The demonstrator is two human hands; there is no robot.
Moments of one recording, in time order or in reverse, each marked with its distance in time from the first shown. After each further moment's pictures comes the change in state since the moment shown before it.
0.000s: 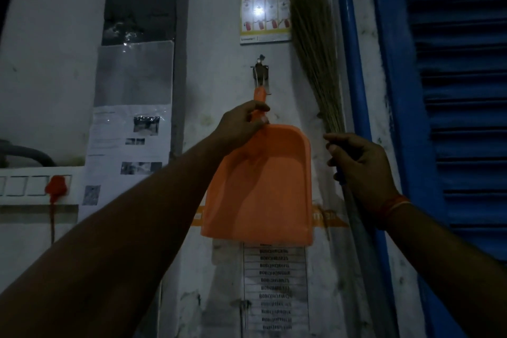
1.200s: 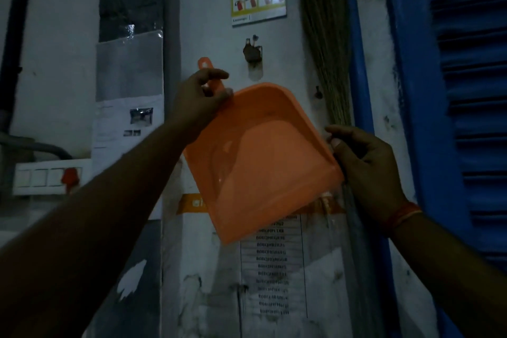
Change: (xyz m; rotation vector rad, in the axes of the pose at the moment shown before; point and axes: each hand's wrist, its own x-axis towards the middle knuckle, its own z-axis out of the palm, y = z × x) left_hand -0.029 0.027 -0.030 -0.107 0.285 -0.119; right_hand -0.017 0.023 -0.021 0.182 -0.040 -0.031
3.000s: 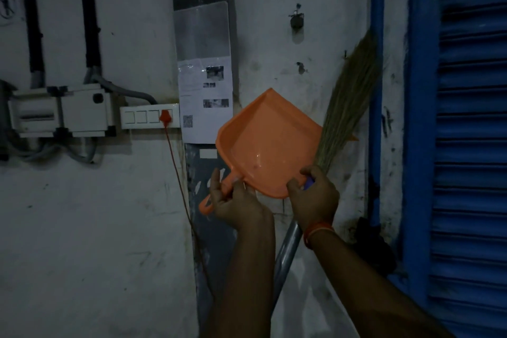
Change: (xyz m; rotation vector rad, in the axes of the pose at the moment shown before) left_hand -0.343 0.092 -0.053 -0.960 0.976 -0.707; right_hand -0.241 -0.128 0.146 -0.526 0.195 0.392
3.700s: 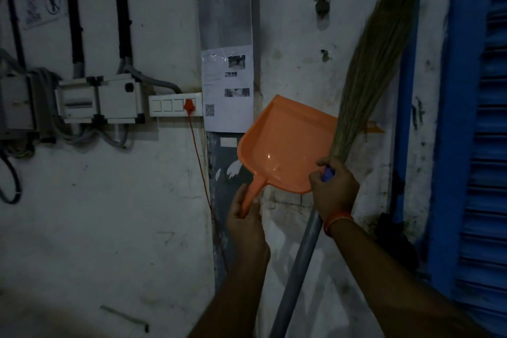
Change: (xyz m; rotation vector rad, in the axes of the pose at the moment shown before) left_hand -0.002 0.008 -0.076 0.403 -0.188 -0.064; right_hand 0.011 0.023 0.001 0.071 -0.003 -0.096
